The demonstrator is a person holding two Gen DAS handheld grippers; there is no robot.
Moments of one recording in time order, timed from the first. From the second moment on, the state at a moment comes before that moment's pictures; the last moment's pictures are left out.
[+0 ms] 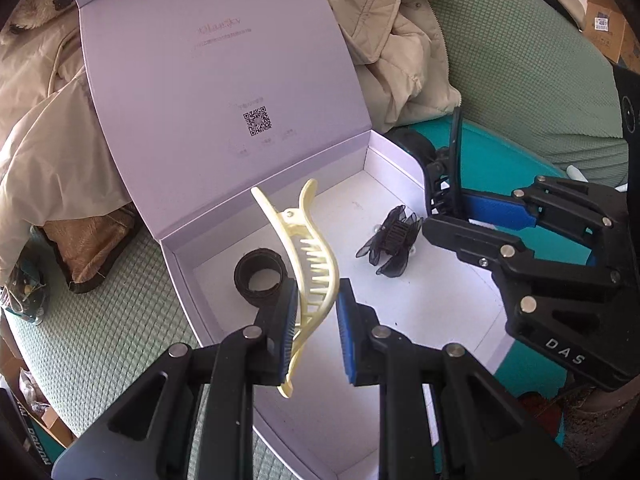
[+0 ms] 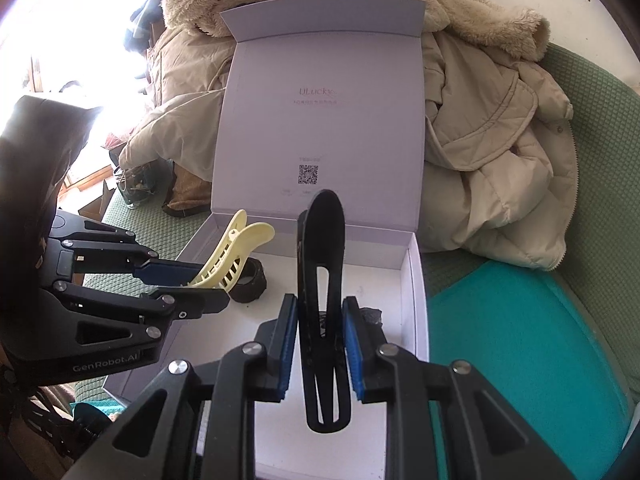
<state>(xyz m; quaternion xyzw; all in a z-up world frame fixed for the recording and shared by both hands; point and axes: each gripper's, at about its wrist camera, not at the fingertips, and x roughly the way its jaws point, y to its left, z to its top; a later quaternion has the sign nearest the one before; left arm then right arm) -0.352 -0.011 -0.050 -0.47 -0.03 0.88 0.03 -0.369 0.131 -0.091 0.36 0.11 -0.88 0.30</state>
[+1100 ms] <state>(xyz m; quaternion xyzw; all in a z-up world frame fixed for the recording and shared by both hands) -0.426 -0.009 -0.103 -0.52 -0.06 0.85 0.05 -0.412 0.116 -0.125 0.40 0.13 -0.87 0.28</state>
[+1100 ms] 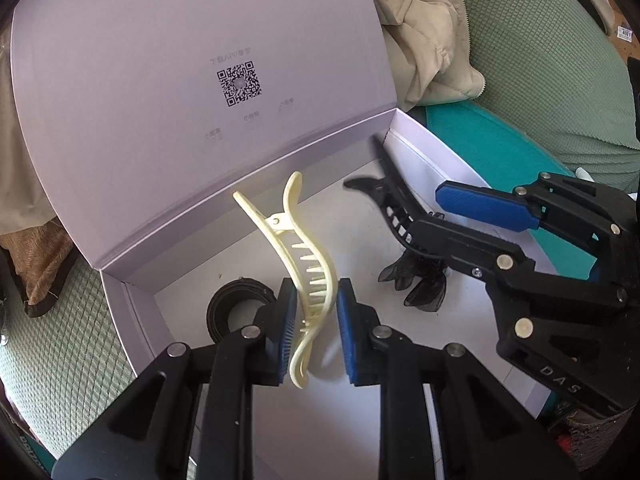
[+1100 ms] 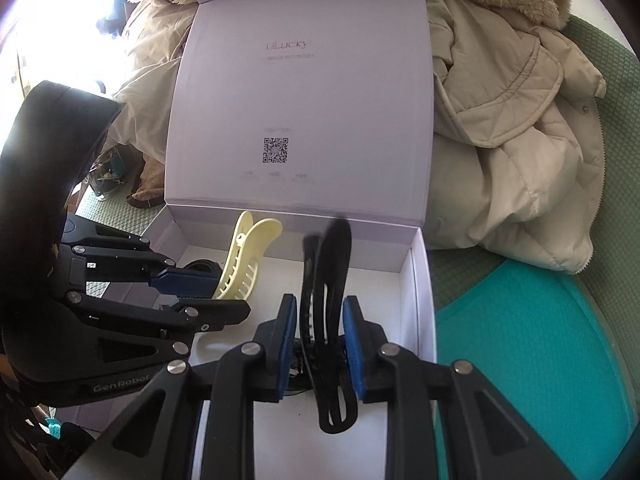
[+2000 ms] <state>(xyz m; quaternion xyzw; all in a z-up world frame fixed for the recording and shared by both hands) -0.372 -0.020 -0.012 -0.46 -0.06 0.89 0.03 -0.375 0.131 -0.055 0.36 0.14 -0.89 0.26</state>
